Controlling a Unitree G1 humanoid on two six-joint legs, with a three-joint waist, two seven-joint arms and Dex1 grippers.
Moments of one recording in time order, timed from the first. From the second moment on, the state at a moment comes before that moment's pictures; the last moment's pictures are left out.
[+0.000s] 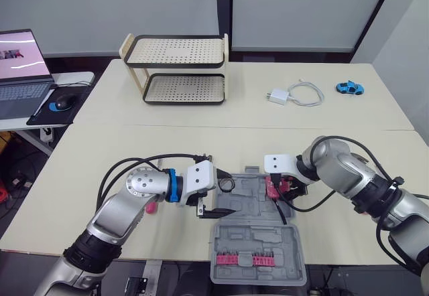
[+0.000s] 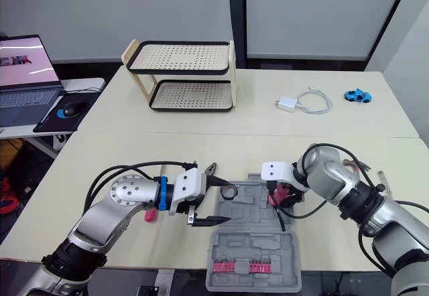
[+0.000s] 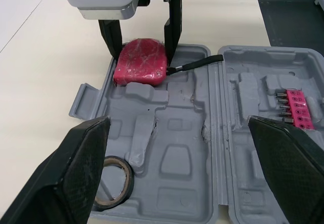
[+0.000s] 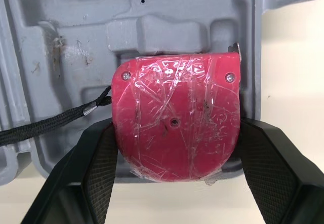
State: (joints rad) left arm -0.31 0.66 -0.31 -0.30 -0.23 0.34 -1.08; right arm -0.79 -0.73 0.76 0.02 -0.21 0.77 1.28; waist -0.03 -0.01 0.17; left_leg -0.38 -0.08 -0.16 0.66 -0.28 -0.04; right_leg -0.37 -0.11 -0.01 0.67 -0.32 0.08
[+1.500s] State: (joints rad) left arm -0.33 0.64 -0.29 -0.30 -0.27 0.38 -1.08; right arm -0.48 -0.78 0.35 -0.24 0.03 0.59 1.18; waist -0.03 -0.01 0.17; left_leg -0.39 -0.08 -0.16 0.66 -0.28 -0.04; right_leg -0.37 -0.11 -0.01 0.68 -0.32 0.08
